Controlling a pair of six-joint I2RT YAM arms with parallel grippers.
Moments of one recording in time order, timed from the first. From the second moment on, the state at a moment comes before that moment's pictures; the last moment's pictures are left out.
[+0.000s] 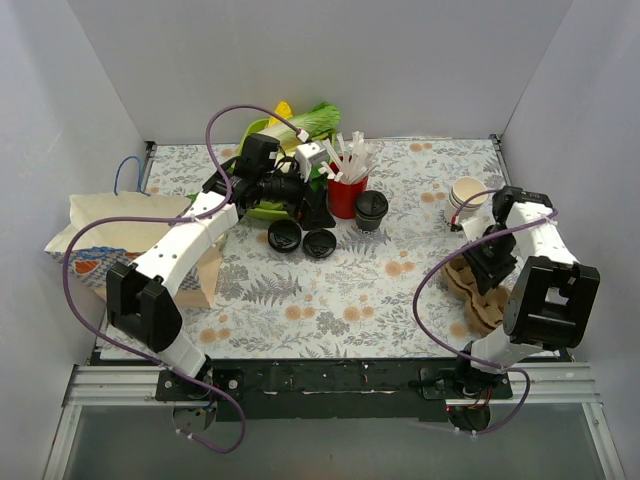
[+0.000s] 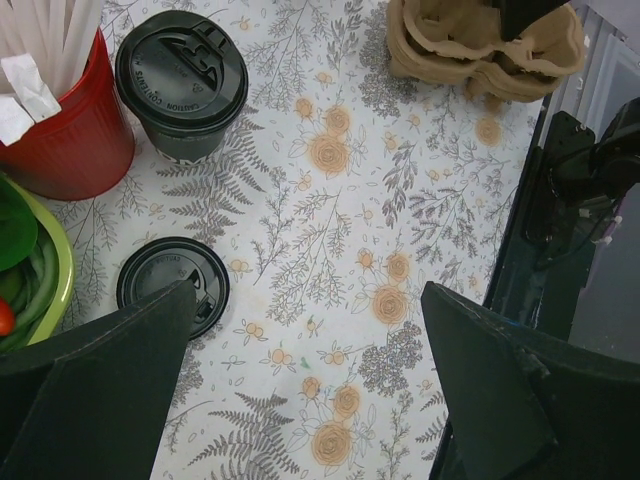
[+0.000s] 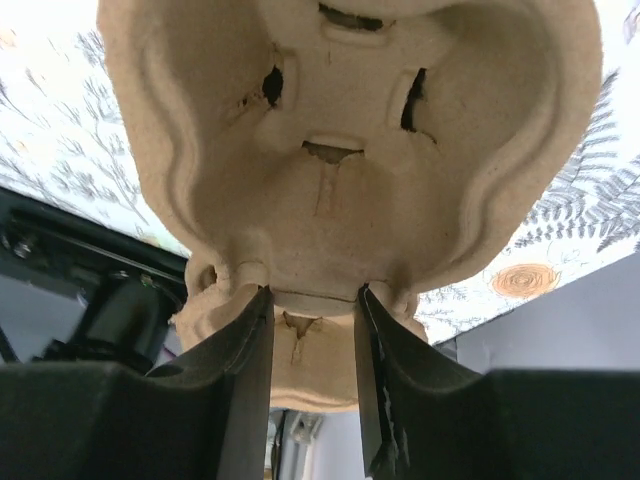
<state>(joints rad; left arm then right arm) -0.49 1.58 1.48 -0.55 0.70 0.12 -0.16 1.54 1.18 -1.25 -0.09 -0.70</state>
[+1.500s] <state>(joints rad) 0.02 1.47 2.20 -0.95 0.17 0.39 0.45 1.46 1.04 -1.15 -0.30 -1.00</state>
